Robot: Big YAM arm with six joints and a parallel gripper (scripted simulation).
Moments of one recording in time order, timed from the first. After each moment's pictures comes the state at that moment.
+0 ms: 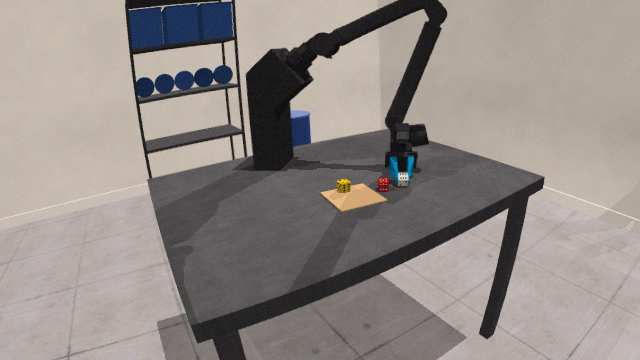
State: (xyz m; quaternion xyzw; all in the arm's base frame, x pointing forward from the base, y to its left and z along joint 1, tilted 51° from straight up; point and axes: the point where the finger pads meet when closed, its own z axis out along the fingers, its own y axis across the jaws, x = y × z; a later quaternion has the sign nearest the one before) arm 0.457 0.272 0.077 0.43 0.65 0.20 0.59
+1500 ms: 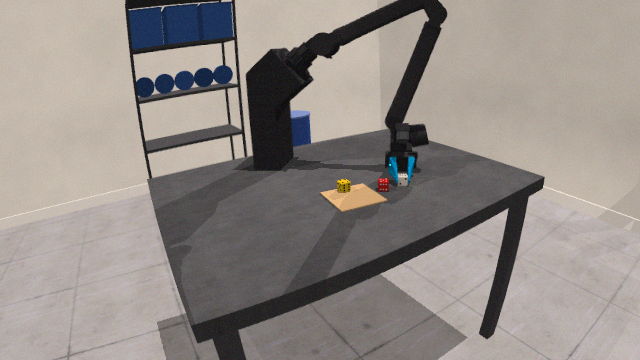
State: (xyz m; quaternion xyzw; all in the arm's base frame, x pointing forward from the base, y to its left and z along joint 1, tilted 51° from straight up) arm 0.457 0.272 0.077 0.43 0.65 0.20 0.59
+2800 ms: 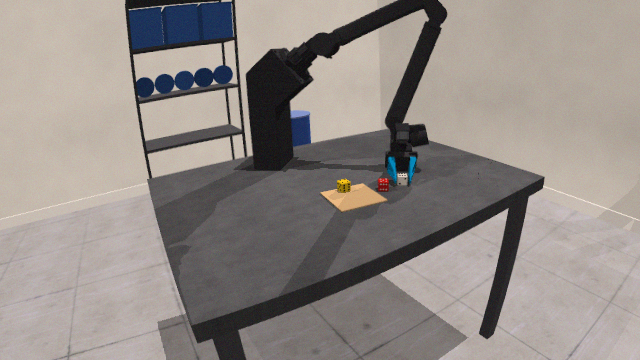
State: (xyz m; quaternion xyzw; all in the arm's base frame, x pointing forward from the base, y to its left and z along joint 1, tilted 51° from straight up) arm 0.457 0.272 0.077 0.43 0.65 0.20 0.59
